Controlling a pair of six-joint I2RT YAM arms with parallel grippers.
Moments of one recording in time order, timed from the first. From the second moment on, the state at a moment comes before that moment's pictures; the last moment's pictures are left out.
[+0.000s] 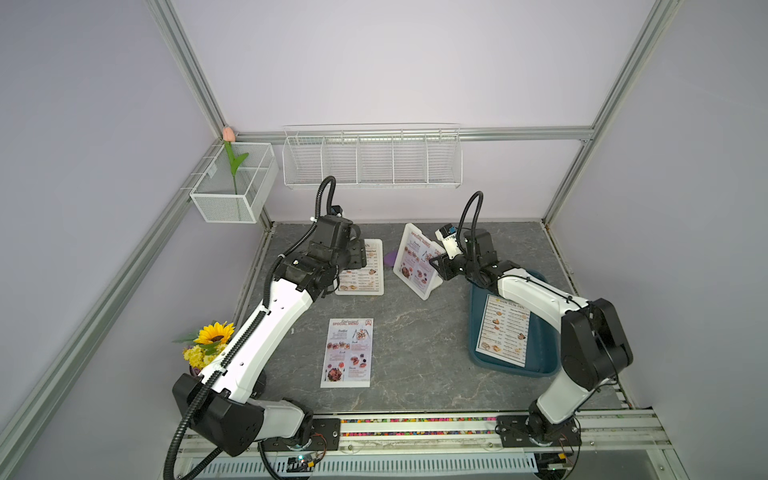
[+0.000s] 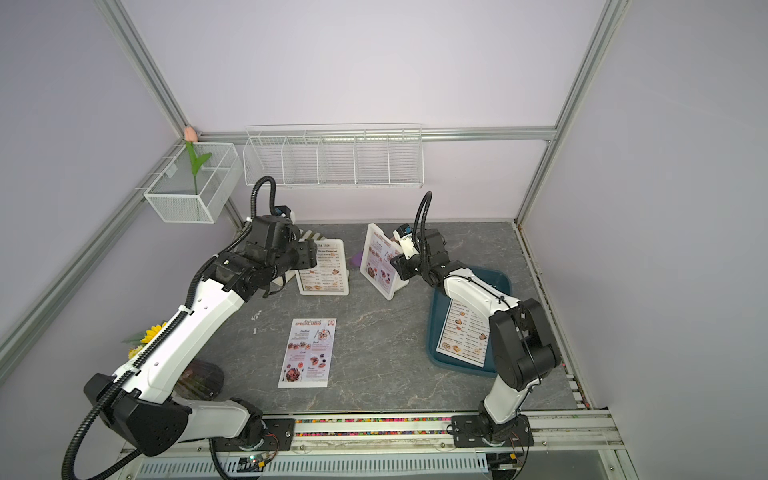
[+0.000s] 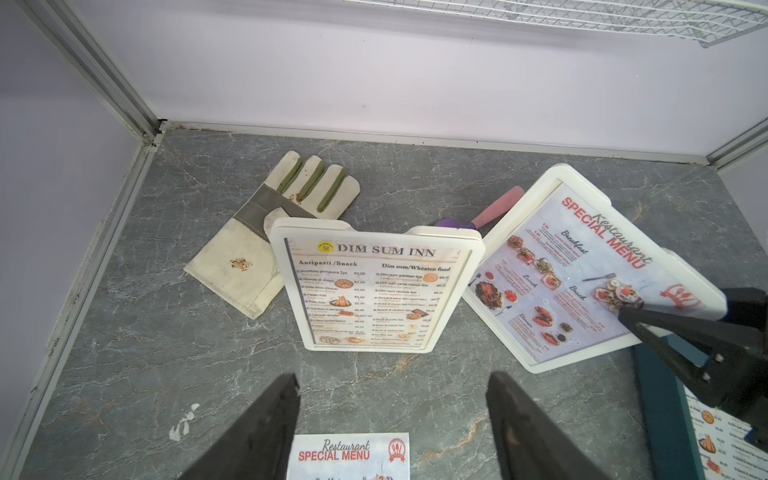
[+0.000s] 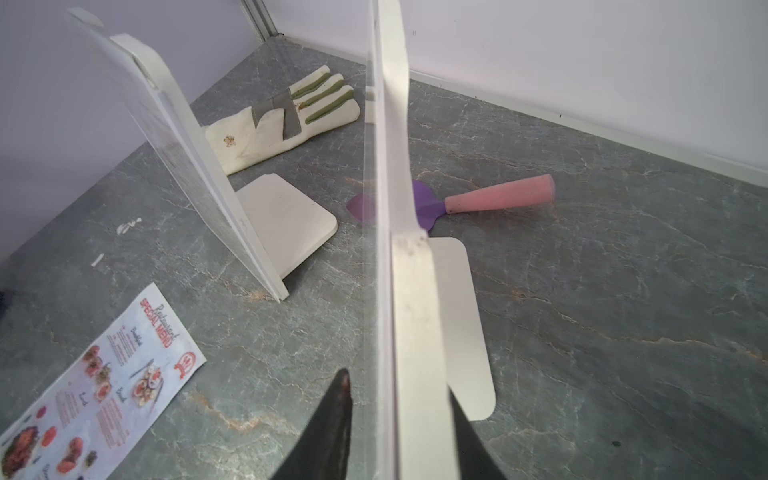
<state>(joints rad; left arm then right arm) -0.51 1.35 1.45 -0.75 -0.27 -0.35 0.44 1.70 1.19 -0.09 -0.31 0.03</state>
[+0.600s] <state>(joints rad) -0.51 1.35 1.44 -0.74 -0.24 -0.36 0.61 1.49 1.01 -0.11 -0.06 0.21</state>
